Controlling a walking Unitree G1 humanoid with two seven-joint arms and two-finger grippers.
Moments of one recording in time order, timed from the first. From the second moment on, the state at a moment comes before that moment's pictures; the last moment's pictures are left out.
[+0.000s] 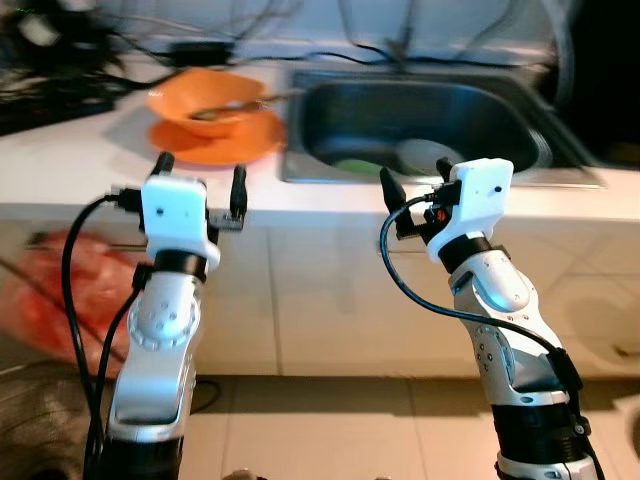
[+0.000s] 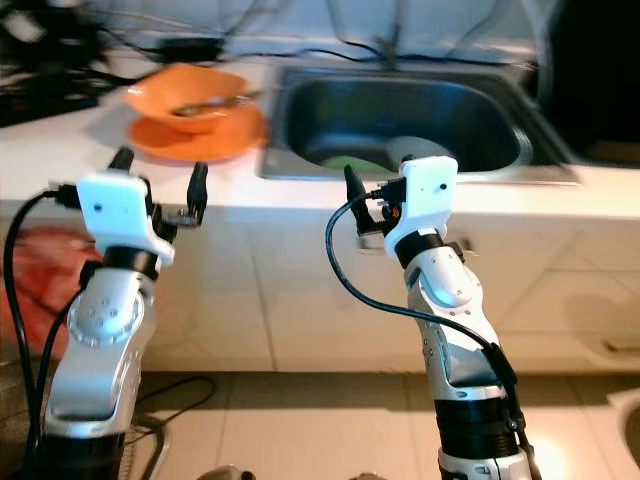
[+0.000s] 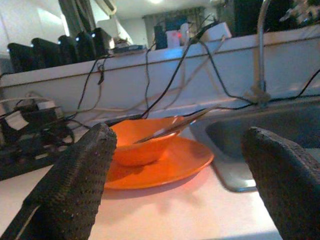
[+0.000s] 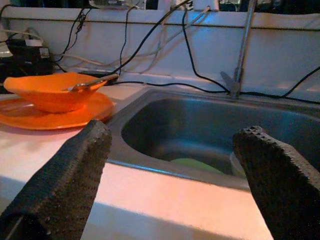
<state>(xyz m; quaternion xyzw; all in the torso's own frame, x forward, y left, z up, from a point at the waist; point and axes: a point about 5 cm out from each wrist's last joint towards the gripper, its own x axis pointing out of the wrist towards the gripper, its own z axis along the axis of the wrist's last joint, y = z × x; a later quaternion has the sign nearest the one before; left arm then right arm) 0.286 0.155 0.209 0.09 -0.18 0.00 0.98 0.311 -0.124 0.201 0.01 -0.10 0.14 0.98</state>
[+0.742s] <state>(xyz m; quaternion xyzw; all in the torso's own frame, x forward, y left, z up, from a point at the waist) 0.294 0.152 0.213 0.06 -0.18 0.00 0.98 0.313 -0.125 0.207 0.01 -0.11 0.14 0.98</state>
